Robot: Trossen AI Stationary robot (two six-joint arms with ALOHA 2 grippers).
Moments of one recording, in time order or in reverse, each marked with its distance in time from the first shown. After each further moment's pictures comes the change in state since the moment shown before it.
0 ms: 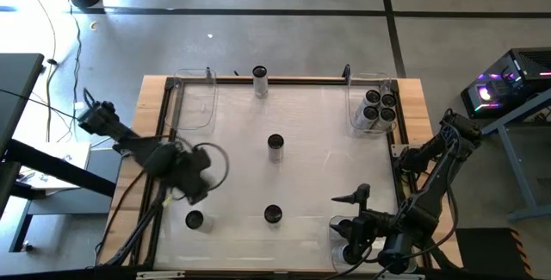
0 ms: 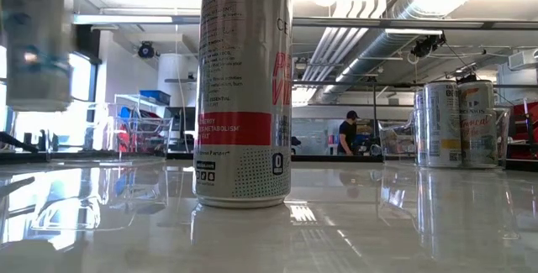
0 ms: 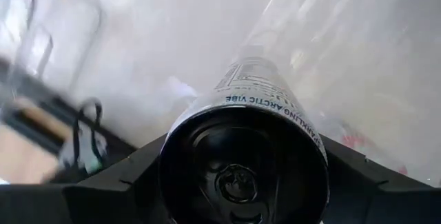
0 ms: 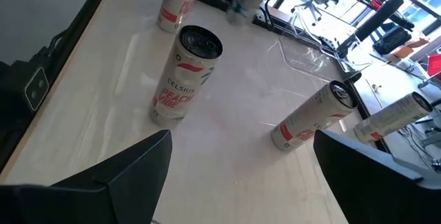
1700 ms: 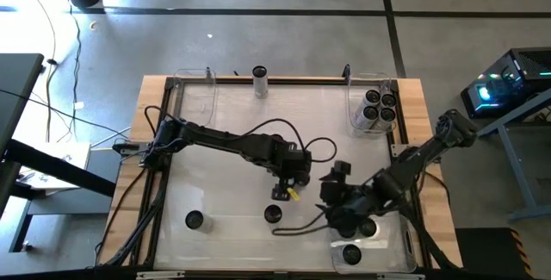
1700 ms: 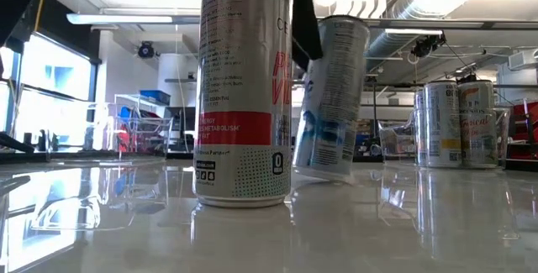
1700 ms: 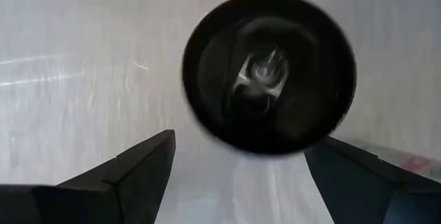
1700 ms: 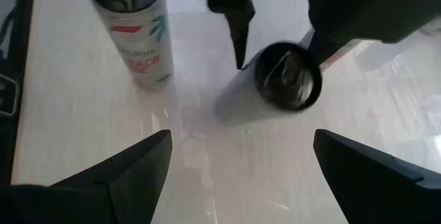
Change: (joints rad) left arm 0.383 0.721 0.565 0.573 0.167 1.062; right arm -0.337 0.014 0.113 -0.176 -0.463 0.131
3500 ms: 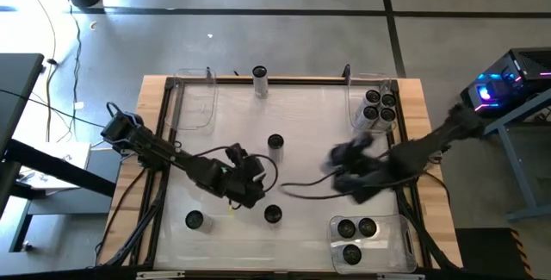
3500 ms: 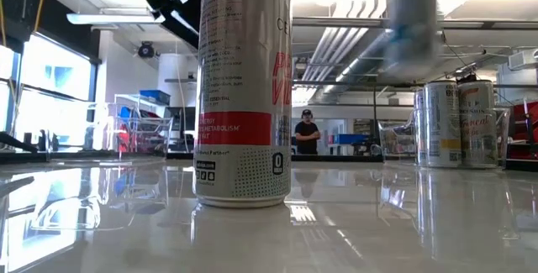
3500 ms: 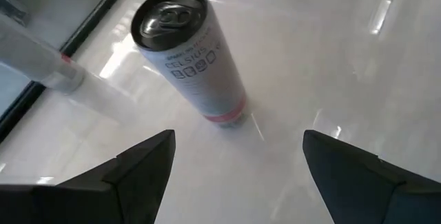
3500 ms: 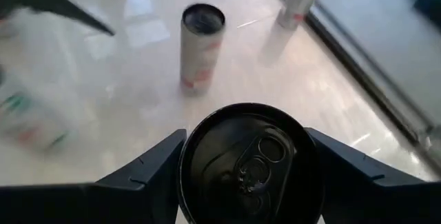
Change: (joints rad) left arm -0.266 -0.436 -0.678 0.247 -0.739 -0.651; right arm -0.070 -0.174 0.061 -0.332 0.216 0.257
